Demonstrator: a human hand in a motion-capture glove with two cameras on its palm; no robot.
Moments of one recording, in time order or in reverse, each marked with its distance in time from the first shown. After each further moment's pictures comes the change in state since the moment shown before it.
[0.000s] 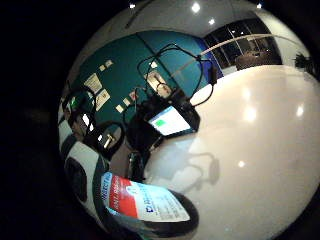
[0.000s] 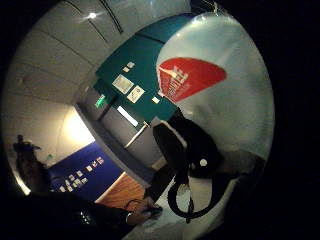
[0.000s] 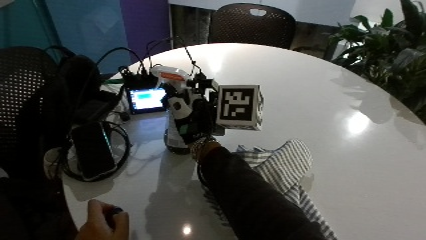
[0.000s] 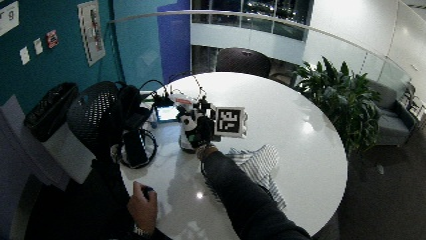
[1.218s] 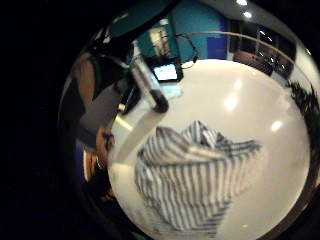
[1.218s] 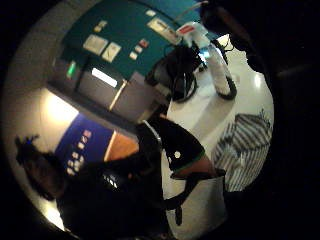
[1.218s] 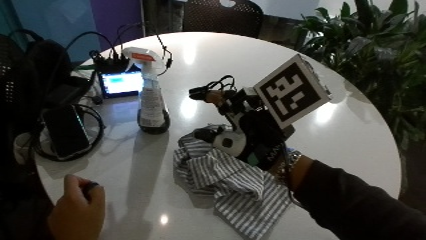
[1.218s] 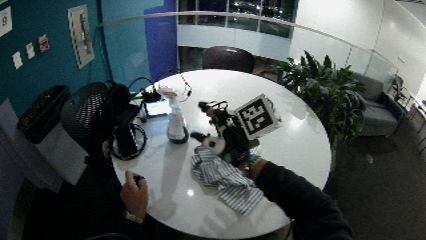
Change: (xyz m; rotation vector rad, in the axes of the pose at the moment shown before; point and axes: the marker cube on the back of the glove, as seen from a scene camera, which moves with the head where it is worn) arm -0.062 0.038 -0.121 -0.602 0.212 -0.241
